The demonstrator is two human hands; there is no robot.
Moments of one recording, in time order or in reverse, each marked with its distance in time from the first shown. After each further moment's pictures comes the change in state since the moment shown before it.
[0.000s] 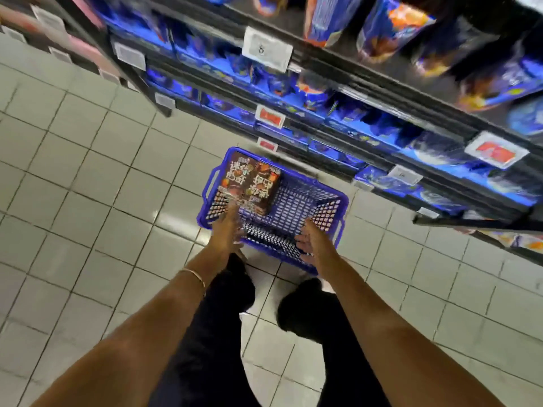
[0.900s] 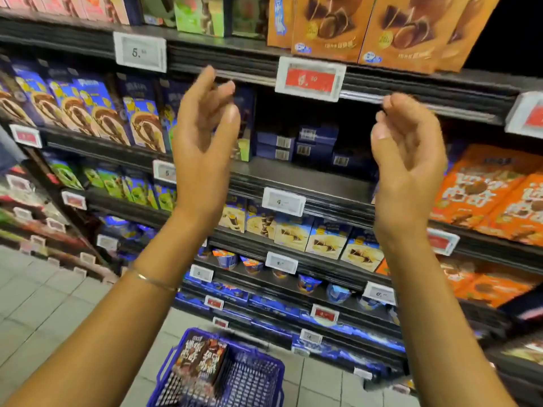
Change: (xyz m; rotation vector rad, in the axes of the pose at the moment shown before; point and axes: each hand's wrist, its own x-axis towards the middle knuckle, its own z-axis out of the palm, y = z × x) left_hand -0.470 0.349 0.211 -0.172 -0.167 1.711; right_hand -0.552 -0.287 -0.231 0.330 0.284 -1.941
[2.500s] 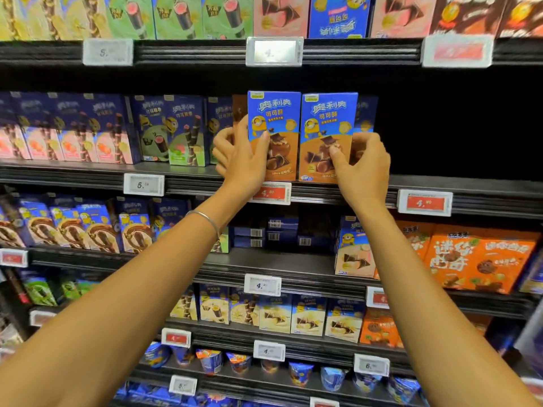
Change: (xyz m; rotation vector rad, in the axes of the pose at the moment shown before) left_hand 0.129 0.048 0.104 0.512 -0.140 0.062; right_hand 0.134 -0.031 -0.010 -0.658 0.253 -0.183
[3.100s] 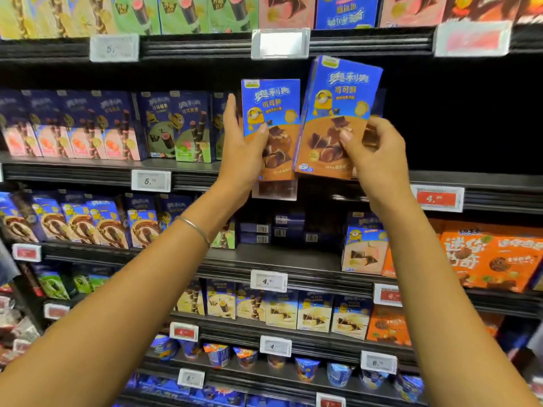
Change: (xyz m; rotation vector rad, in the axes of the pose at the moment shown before) left_hand -0.019 0.023 -0.032 -0.540 -0.064 -0.014; right_hand -0.015 -0.048 -0.037 0.488 -0.195 0.104
